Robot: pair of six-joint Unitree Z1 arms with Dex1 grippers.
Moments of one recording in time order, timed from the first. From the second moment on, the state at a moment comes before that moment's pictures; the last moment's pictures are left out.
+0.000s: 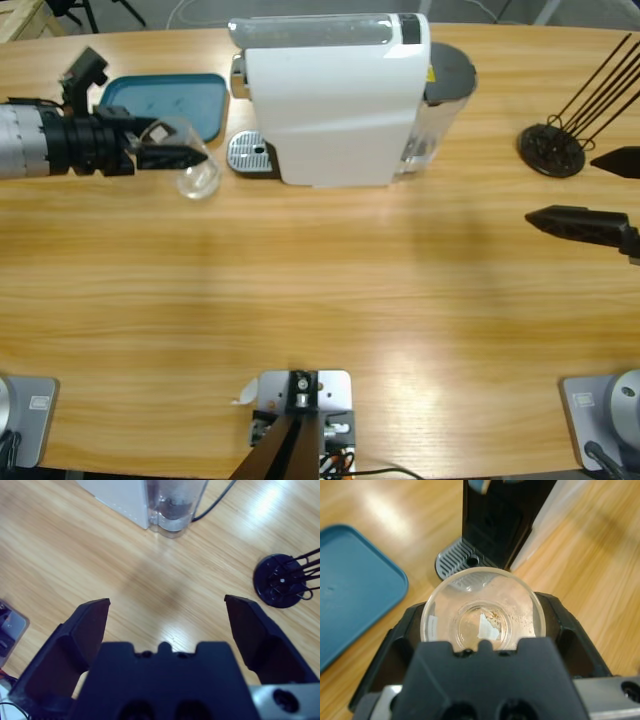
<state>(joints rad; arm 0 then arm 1) -0.52 1.58 -0.58 -0.31 -0.41 0.14 0.77 1.07 -0.82 0.59 -0.15 0.12</state>
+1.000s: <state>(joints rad) -0.57 1.82 -1.01 0.02 -0.33 0.33 0.67 1.05 -0.82 0.60 -0.12 0.06</state>
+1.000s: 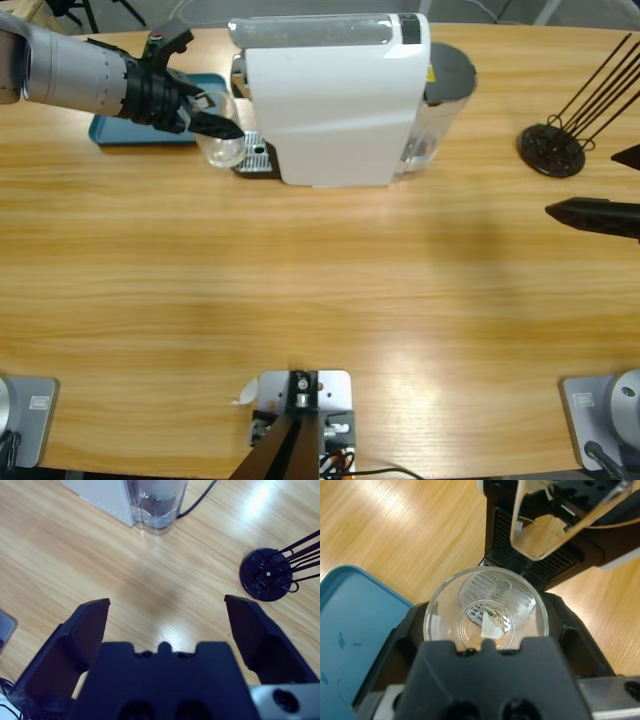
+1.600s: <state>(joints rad) -0.61 1.88 -1.06 0.02 -0.33 0.33 0.65 1.04 -0.82 0.60 -0.11 0.05</state>
